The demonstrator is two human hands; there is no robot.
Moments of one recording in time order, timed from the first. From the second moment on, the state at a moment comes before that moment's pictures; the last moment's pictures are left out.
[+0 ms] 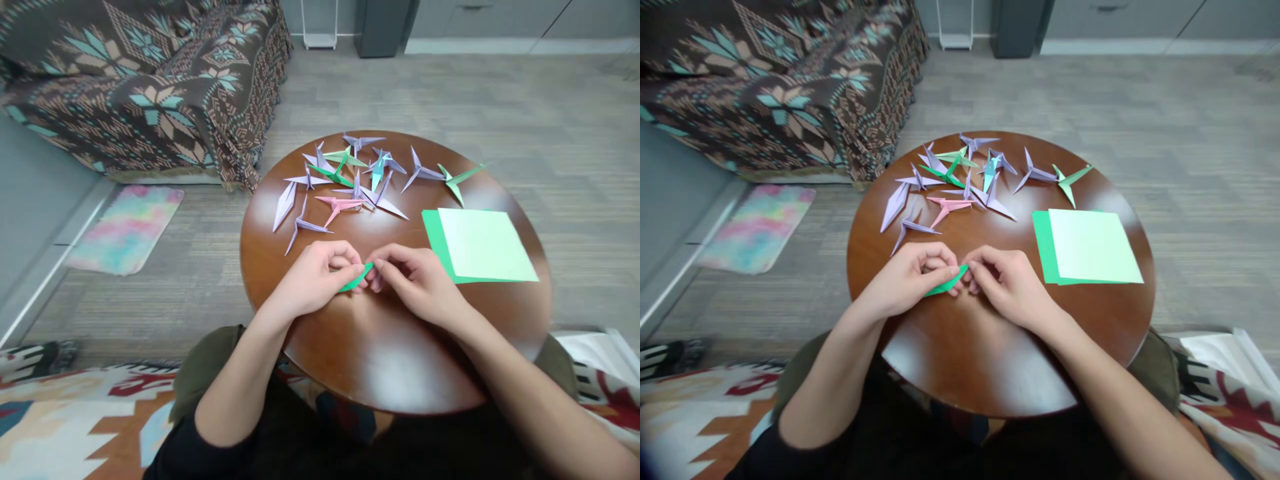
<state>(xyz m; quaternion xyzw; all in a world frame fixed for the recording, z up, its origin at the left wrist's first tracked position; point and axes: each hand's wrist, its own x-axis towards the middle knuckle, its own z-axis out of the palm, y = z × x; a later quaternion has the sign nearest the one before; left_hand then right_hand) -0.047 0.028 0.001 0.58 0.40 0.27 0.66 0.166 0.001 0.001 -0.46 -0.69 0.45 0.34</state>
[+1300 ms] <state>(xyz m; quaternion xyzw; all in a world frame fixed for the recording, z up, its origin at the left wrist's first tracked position) -0.047 0.031 0.010 0.56 0.41 0.29 0.66 0.170 0.002 -0.001 -0.49 -0.70 0.32 0.41</state>
